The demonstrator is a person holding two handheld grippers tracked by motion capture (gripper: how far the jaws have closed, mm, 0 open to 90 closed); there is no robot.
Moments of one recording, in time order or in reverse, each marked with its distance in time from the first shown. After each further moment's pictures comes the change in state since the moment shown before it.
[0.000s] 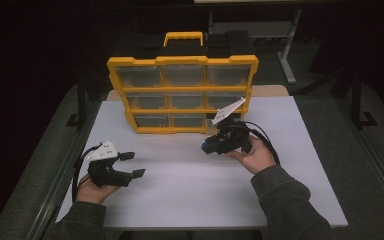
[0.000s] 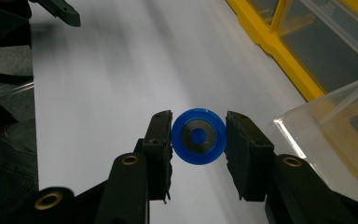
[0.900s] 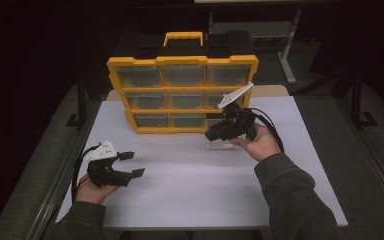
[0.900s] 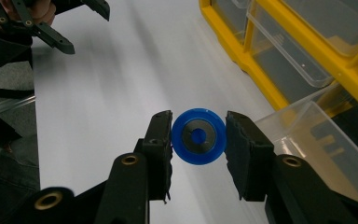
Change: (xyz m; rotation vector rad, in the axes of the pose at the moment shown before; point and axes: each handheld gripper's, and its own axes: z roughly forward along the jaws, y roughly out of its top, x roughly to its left) left arm 0.002 0.000 -0.001 -0.004 0.005 0.007; right arm -0.020 0.017 -0.023 -0.028 -0.003 0.025
